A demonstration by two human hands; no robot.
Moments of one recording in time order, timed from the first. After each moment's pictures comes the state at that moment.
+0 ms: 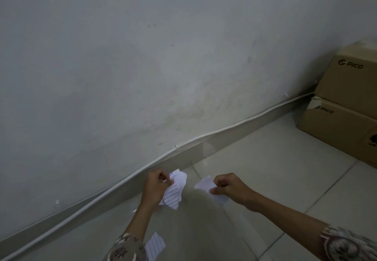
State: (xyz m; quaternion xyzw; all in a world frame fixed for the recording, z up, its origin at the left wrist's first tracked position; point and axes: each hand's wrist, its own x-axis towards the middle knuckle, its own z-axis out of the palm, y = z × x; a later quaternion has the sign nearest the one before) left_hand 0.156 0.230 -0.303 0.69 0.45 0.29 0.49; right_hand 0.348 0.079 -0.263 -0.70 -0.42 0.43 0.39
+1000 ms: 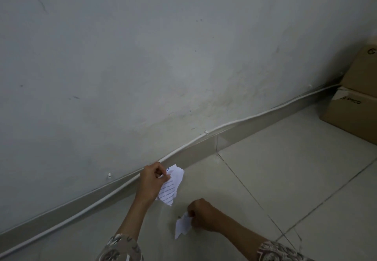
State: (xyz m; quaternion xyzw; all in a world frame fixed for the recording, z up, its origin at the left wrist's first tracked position) left_hand 0.042 0.221 -0.262 0.70 0.47 0.30 0.44; right_hand 0.181 0.100 -0.327 -0.67 -0.64 0.36 0.11
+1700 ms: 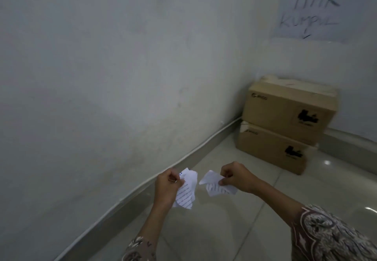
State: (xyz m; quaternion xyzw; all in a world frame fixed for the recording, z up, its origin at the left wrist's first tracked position) left_hand 0.330 0.173 -0.191 0.70 0.33 0.28 0.56; right_hand 0.492 0.018 -0.147 -0.84 -0.43 0.22 0.25
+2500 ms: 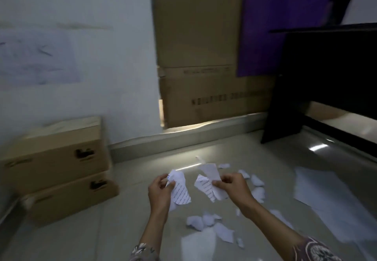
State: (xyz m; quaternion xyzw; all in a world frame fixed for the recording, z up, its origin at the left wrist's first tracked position) left_hand 0.507 -0.241 -0.109 0.71 -0.01 0.00 0.71; right_hand 0.412 -0.423 -0.072 -0.78 0.17 -0.11 0.60
